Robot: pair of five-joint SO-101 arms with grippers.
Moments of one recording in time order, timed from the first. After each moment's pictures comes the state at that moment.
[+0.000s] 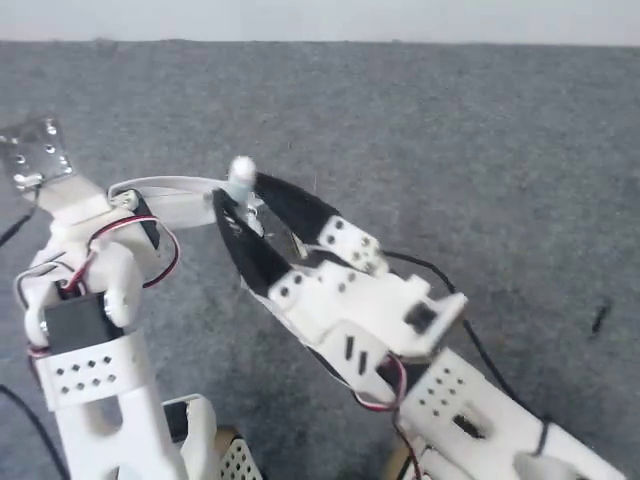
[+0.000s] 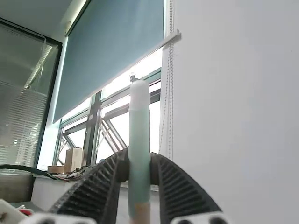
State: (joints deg) left arm -21.0 -52.8 39.0 64.6 13.3; right arm -52.8 -46.4 62.2 -47.0 -2.2
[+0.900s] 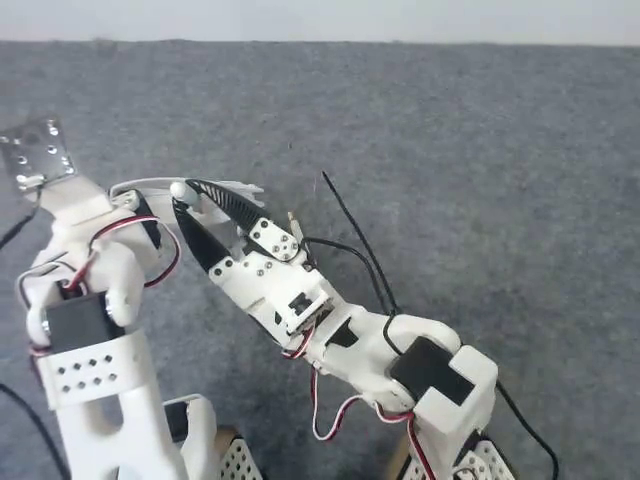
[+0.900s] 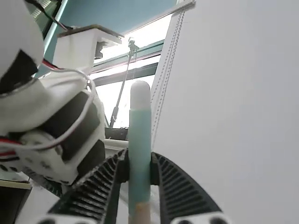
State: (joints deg) left arm -20.8 -52.8 39.9 63.5 13.3; right arm -52.9 14.7 48.7 -93.7 12.7
